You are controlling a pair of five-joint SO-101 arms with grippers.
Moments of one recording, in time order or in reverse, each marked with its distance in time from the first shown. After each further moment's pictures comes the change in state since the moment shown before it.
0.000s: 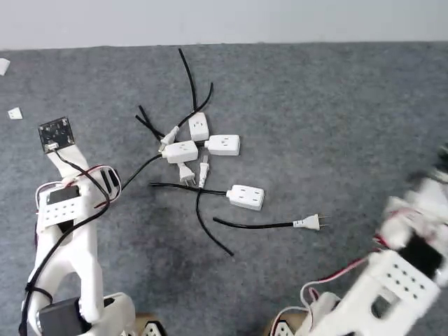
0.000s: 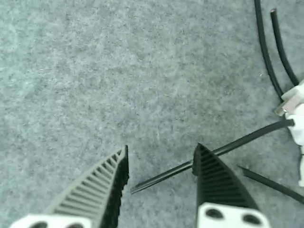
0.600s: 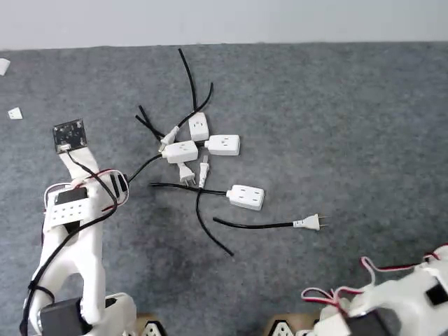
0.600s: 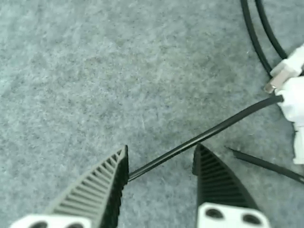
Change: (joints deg) left arm 2.8 0.1 1.9 -0.1 -2.7; right arm 19.3 31.1 0.8 -31.8 2.1
